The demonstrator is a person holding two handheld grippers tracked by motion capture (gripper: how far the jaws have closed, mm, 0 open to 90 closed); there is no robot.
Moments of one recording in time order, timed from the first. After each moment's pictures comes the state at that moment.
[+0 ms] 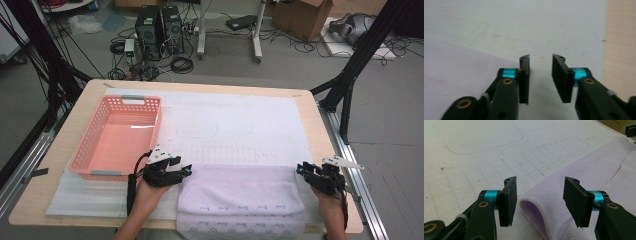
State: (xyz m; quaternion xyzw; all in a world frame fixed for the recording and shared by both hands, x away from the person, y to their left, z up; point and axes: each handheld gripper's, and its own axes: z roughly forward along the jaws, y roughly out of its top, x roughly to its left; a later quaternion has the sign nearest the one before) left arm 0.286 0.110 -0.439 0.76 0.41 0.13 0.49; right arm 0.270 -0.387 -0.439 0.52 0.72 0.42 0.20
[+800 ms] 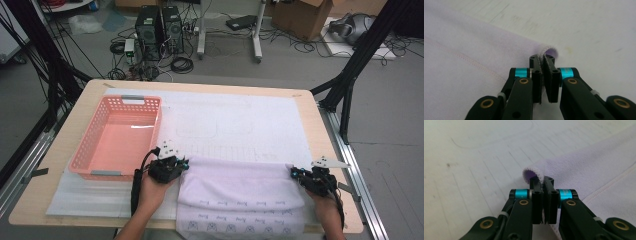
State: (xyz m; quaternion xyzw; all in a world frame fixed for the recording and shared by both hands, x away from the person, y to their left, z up) left arm 0.309 0.091 -0.431 0.77 0.43 0.16 0.43; right arm 0.276 -0.375 -0.447 0.48 0.76 0.40 0.18
